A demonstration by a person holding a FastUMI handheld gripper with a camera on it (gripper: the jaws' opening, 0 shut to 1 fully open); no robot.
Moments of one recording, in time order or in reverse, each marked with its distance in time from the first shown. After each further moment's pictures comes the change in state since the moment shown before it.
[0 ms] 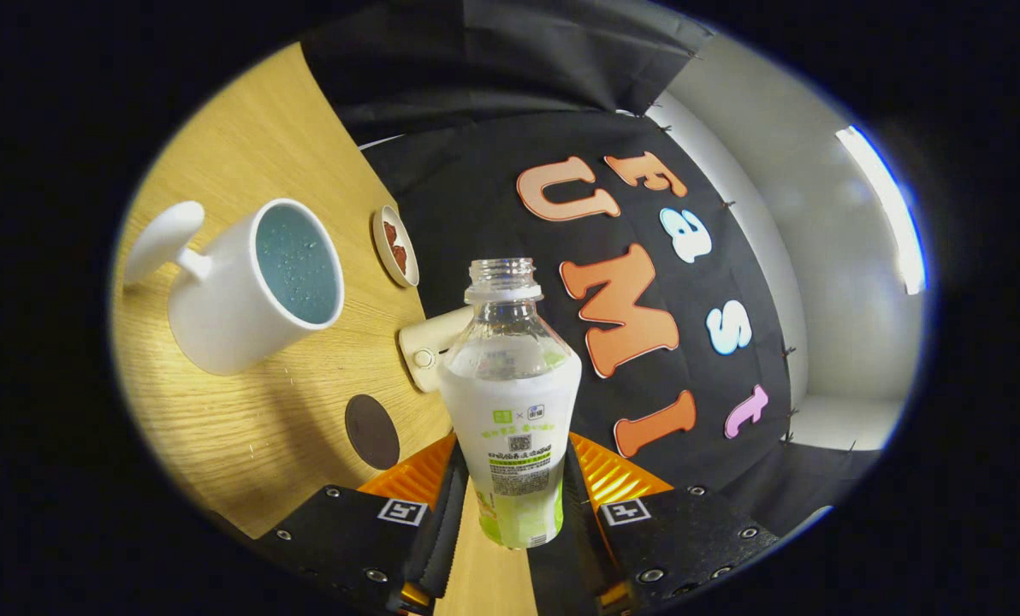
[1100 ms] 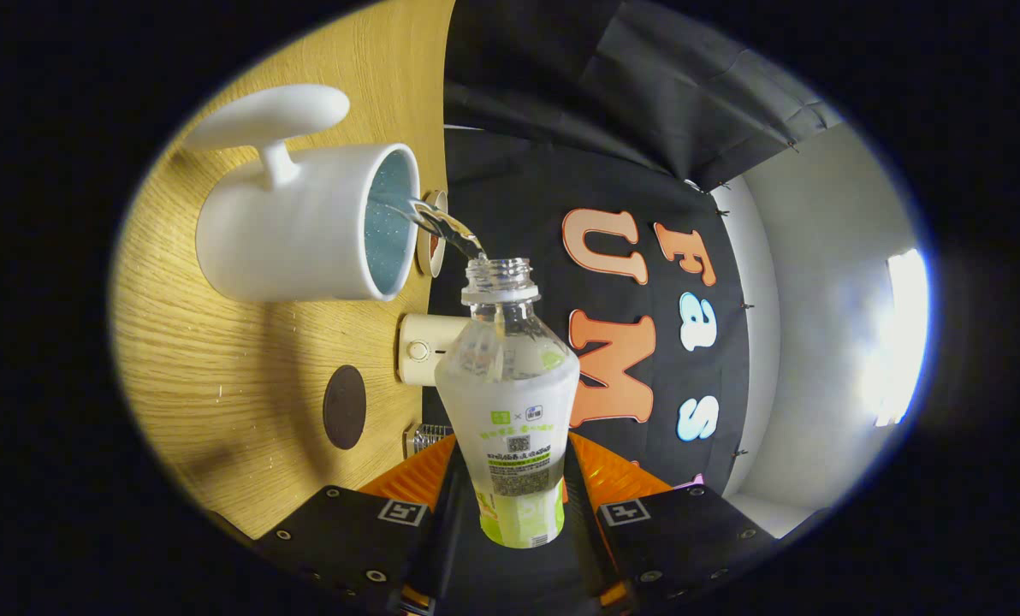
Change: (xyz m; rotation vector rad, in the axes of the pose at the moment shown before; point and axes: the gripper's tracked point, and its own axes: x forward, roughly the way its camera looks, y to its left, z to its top) arm 0.002 0.005 0.015 -0.349 -0.095 -0.036
